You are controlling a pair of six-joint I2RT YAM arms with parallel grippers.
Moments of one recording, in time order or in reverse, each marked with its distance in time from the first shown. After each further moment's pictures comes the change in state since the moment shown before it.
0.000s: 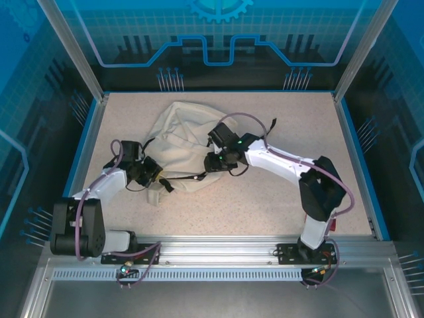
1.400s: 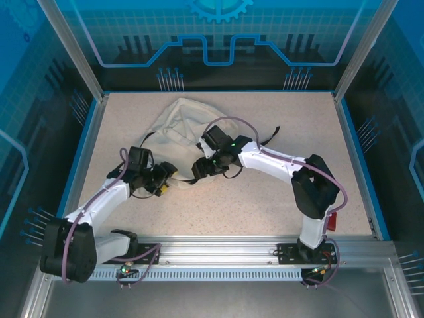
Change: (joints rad) left arm -0.182 -0.175 -0.069 -0.053 0.053 -0.164; right arm 0.041 0.033 -0.006 0.059 -0.159 -0.110
